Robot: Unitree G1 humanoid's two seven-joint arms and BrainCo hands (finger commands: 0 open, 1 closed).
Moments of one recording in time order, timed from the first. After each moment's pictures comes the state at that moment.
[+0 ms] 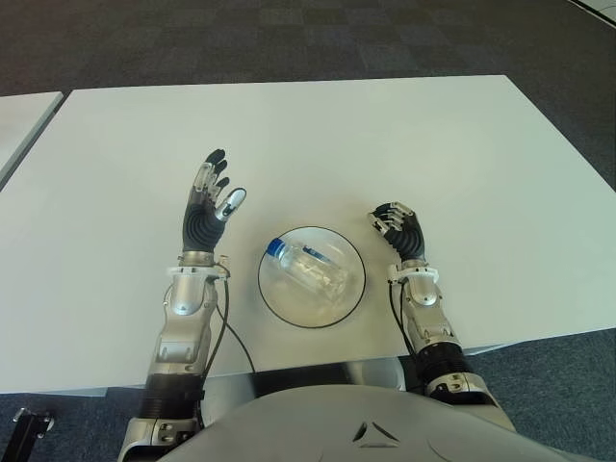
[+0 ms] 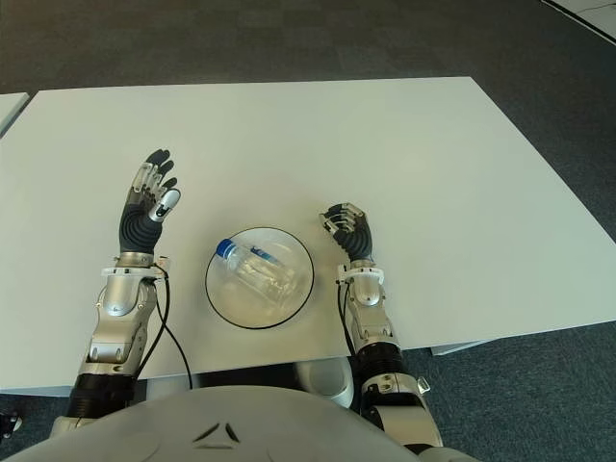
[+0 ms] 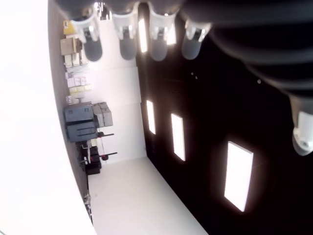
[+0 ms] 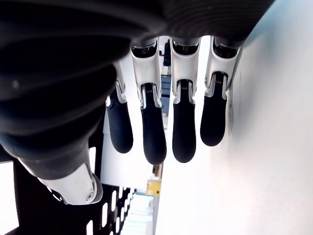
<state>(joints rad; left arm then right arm) 0.15 0.12 0.01 -0.05 -0.01 -0.32 0.05 -0.09 -0.03 -0.03 0.52 -0.11 -0.41 -0.11</state>
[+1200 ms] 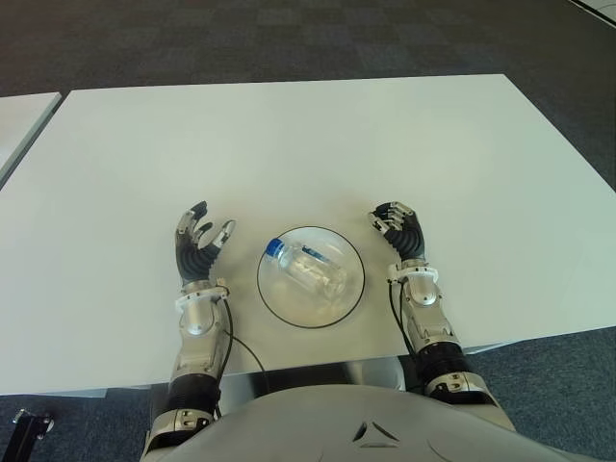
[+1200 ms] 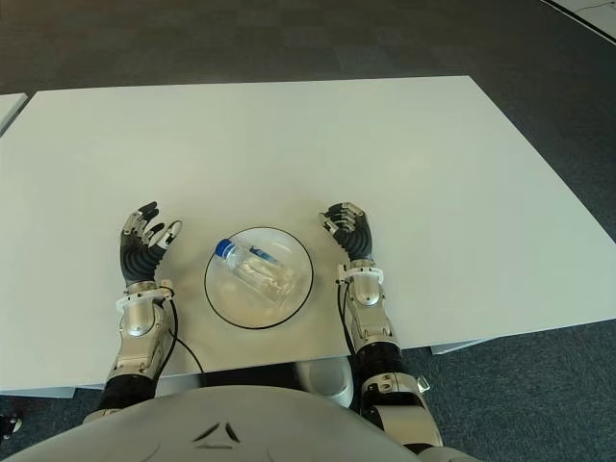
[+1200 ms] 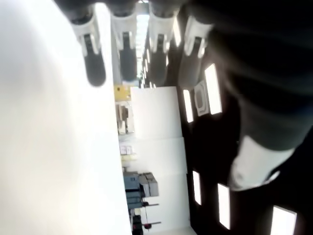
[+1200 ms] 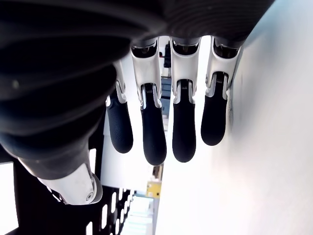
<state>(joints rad) 0.11 0.00 0.16 0.42 0.08 -0.56 0.30 -0.09 -0.04 -0.02 0.52 -0.12 -0.41 -0.13</state>
